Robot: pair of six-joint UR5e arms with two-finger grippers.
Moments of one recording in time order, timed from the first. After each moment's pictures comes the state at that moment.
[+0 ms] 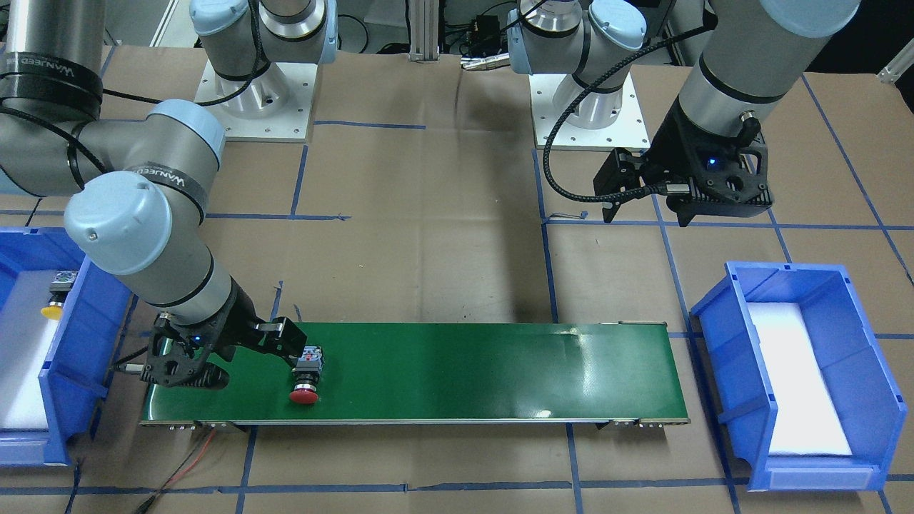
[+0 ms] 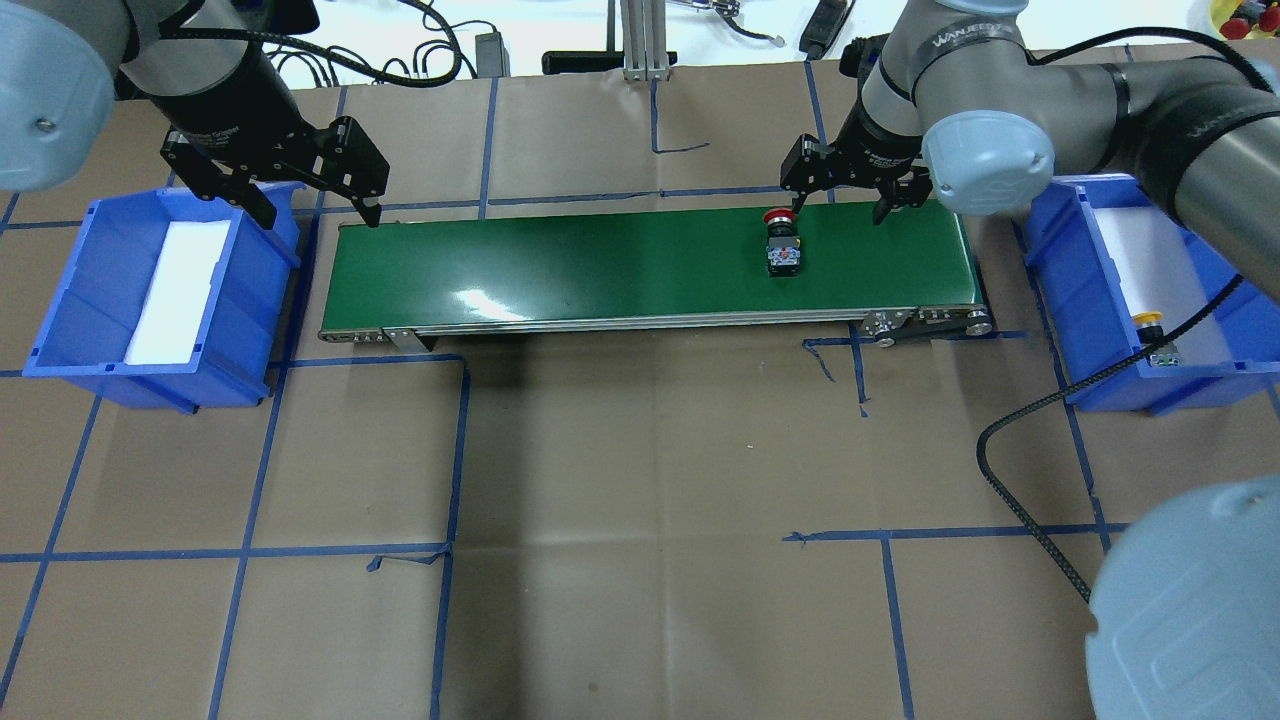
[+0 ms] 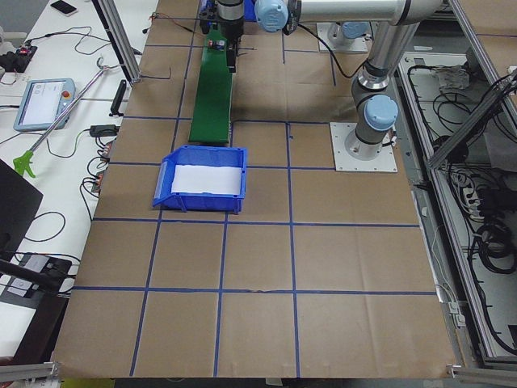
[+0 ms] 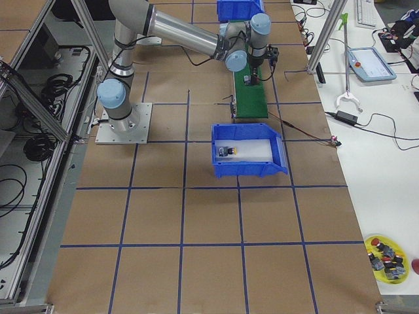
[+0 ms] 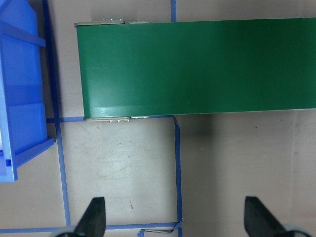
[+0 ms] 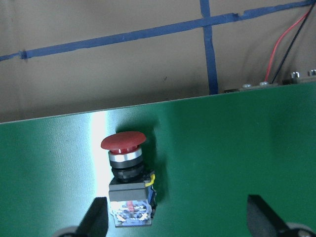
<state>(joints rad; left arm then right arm) -1.51 -1.64 -1.52 -1.55 1.56 0.10 1.57 -1.16 1.59 -2.07 -1.43 0.14</state>
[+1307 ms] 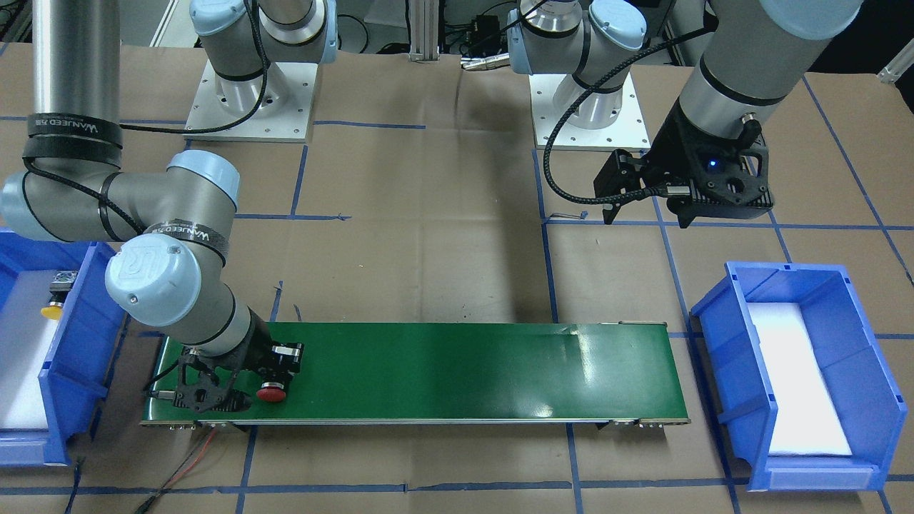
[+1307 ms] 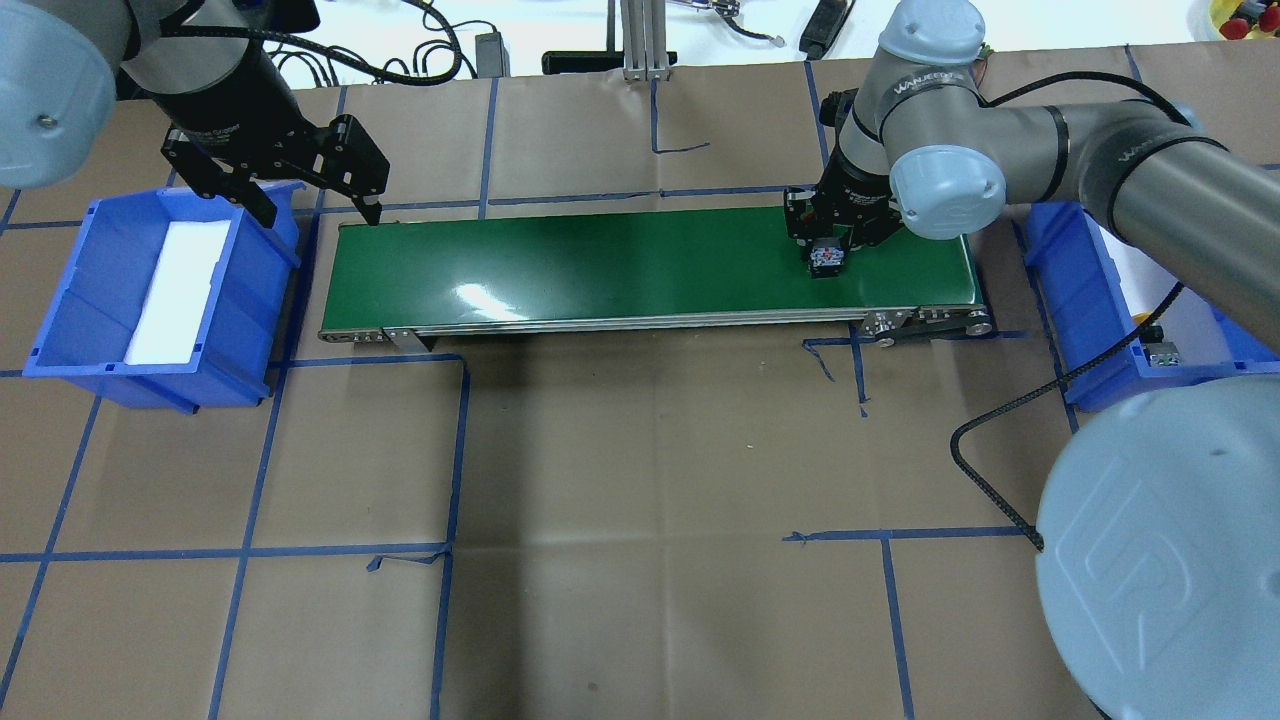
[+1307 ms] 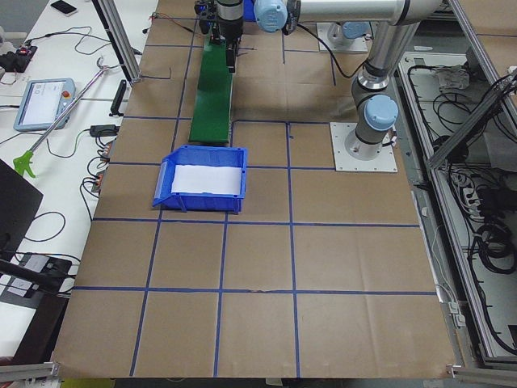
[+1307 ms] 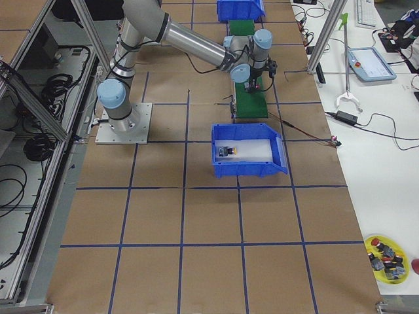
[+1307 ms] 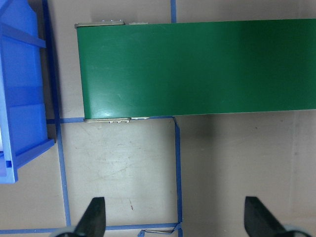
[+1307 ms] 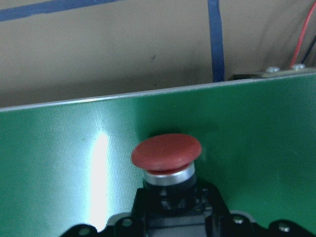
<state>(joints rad) -1.51 -1.65 -1.51 -1.55 1.56 0.10 1.57 -1.08 1.59 -2.06 -1.47 0.11</state>
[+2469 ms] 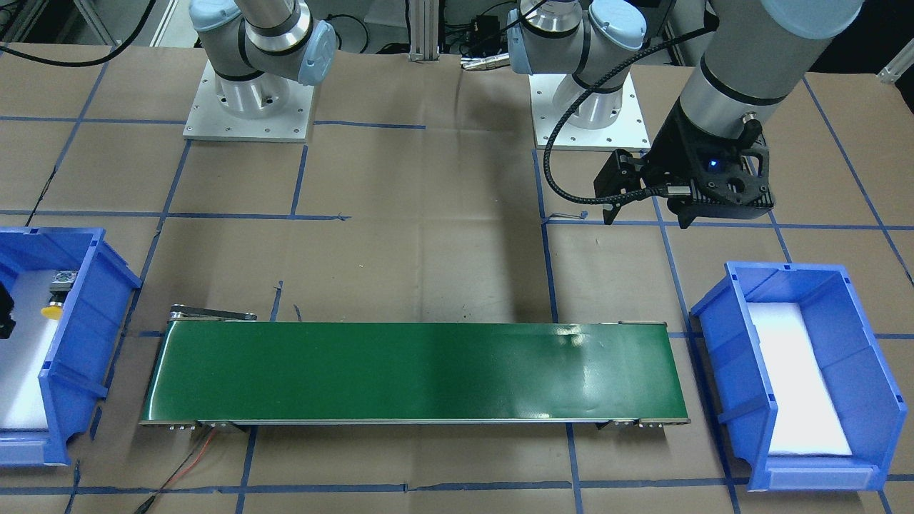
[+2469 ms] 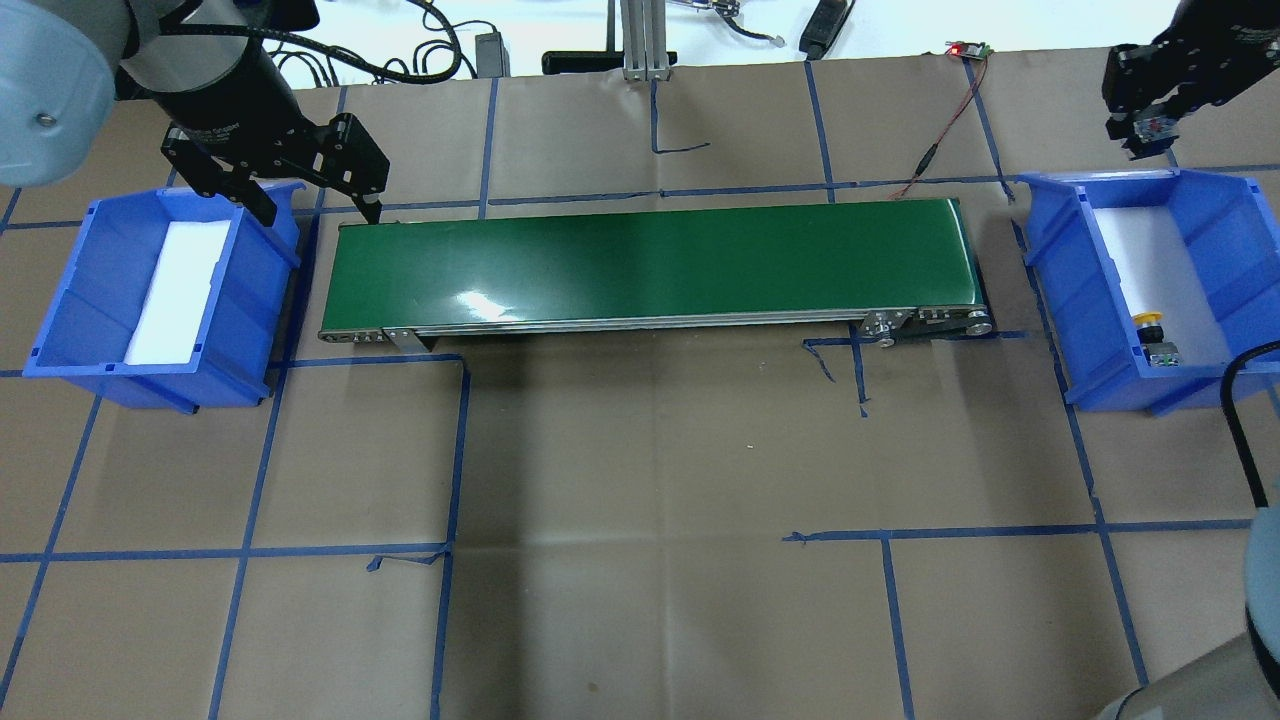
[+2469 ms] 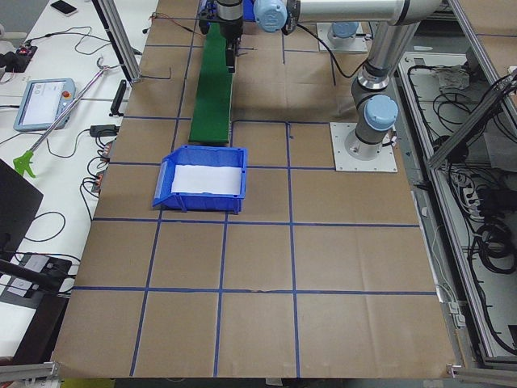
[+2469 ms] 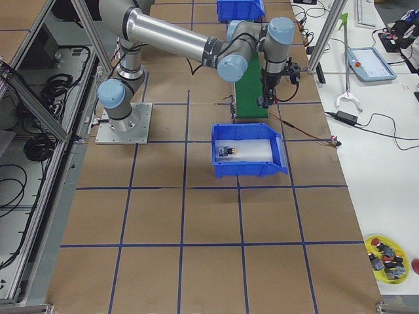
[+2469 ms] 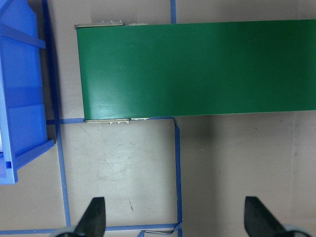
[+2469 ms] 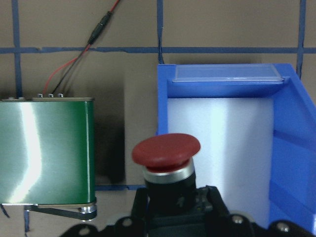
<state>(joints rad) -1.51 -1.65 -1.51 -1.55 1.56 0.10 1.18 -1.23 1.35 -1.75 -1.57 -0.41</state>
